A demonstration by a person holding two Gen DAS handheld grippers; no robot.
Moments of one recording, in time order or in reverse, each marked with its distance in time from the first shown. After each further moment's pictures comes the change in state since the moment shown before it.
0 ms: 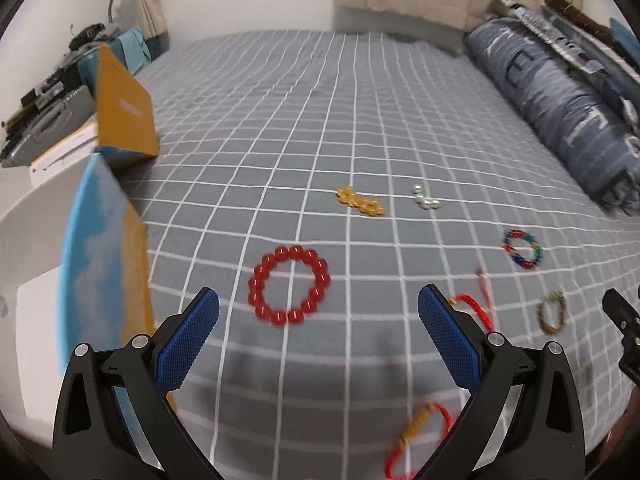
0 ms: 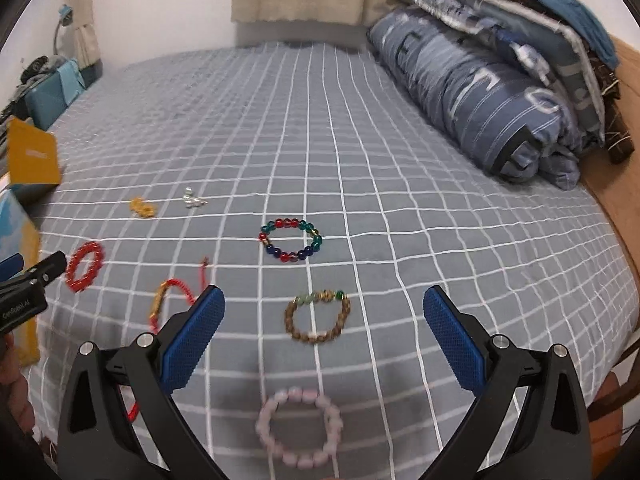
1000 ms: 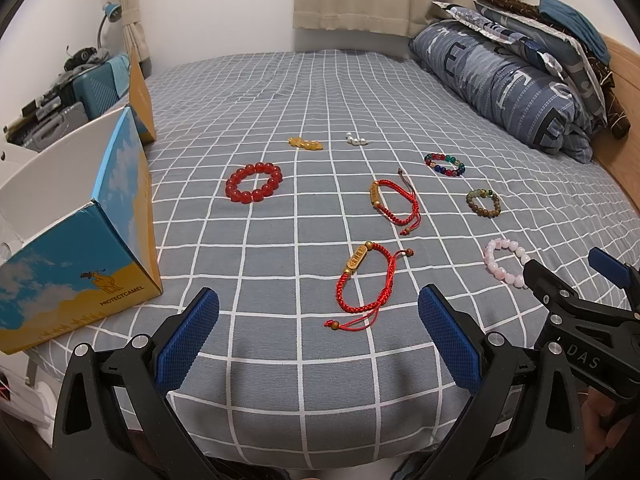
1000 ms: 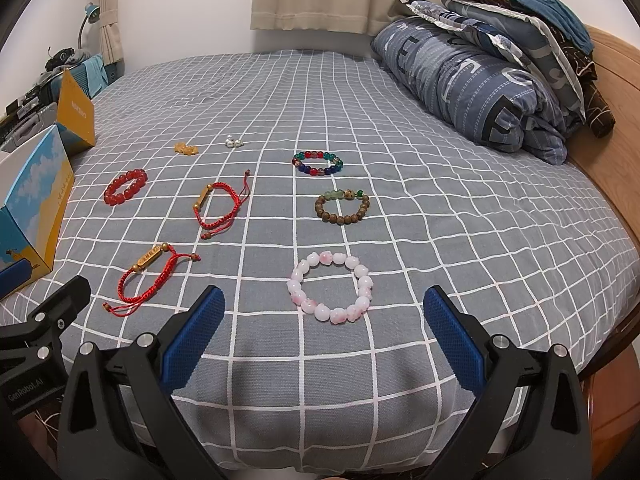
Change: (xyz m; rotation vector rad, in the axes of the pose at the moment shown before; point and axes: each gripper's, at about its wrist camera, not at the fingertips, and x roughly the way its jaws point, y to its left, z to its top) left arm -0.096 -0.025 -0.151 0.095 -0.129 -0.084; right arm -0.069 0.018 -0.131 -0.003 -0.094 0.024
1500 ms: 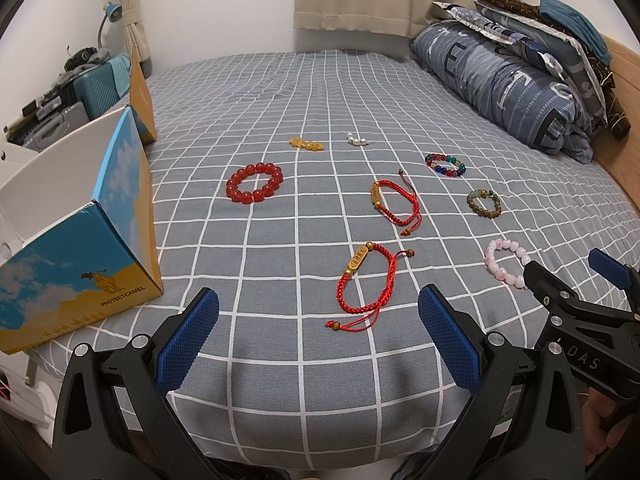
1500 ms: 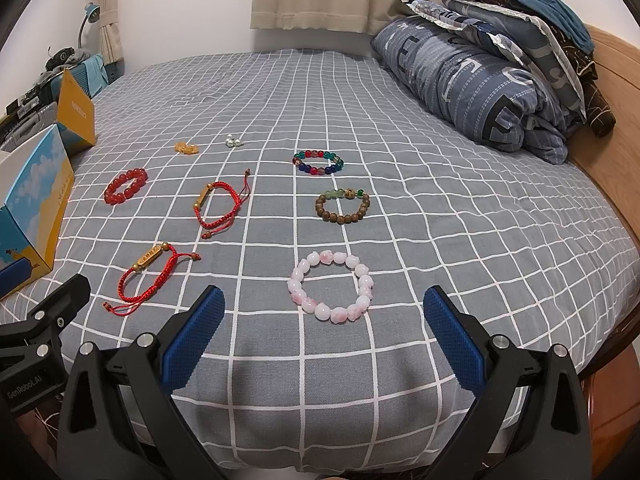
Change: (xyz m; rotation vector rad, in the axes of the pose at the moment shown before) left arm 0.000 0.003 0.000 0.000 -0.001 -0.002; right arm -0.001 0.001 -0.001 0.001 0.003 0.002
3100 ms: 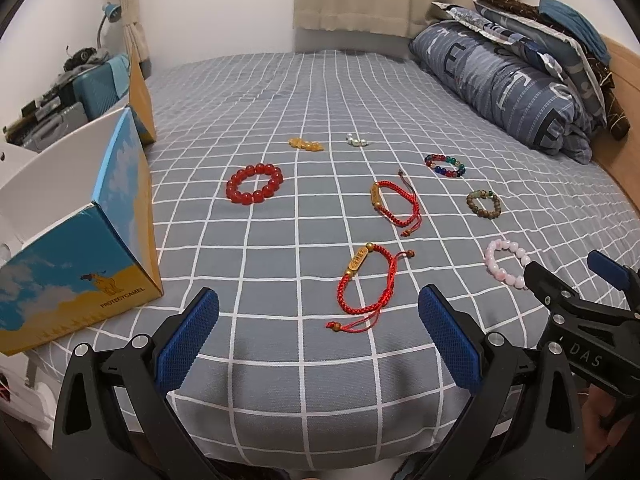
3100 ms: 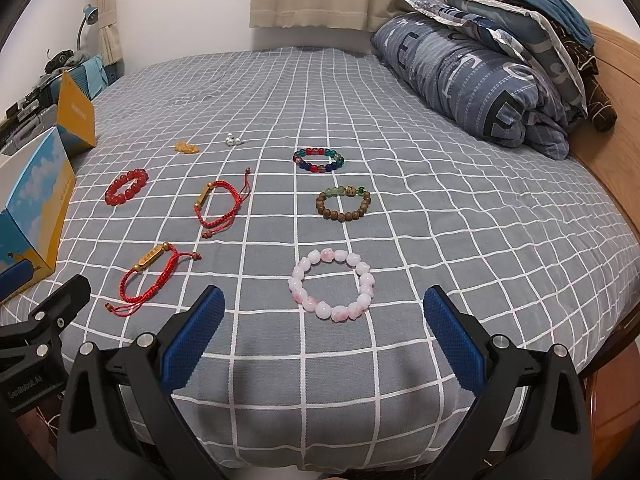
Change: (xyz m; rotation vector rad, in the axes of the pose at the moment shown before) left arm -0.001 -0.001 0.001 0.001 -0.005 0.002; right arm 0.001 0.001 0.000 0.010 0.010 0.003
